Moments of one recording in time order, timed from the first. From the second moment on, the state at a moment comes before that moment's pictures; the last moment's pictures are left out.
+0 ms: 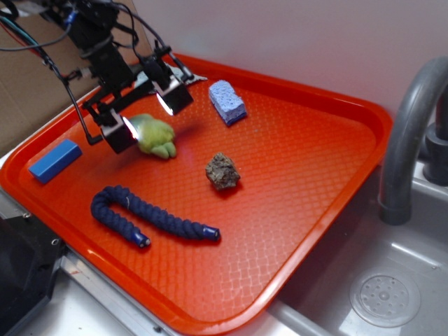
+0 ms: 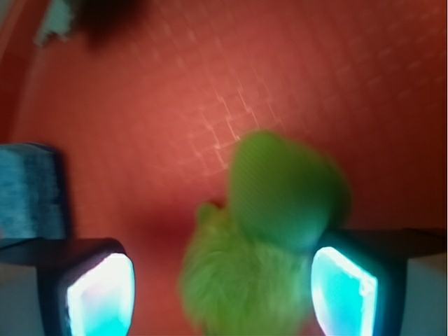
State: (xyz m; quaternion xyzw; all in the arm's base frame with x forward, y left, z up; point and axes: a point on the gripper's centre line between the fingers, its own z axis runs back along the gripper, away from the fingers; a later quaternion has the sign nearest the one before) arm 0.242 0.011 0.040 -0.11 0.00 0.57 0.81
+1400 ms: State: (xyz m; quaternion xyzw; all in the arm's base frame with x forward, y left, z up) arm 0.261 -0.046 0.168 0.05 -0.04 0.09 0.99
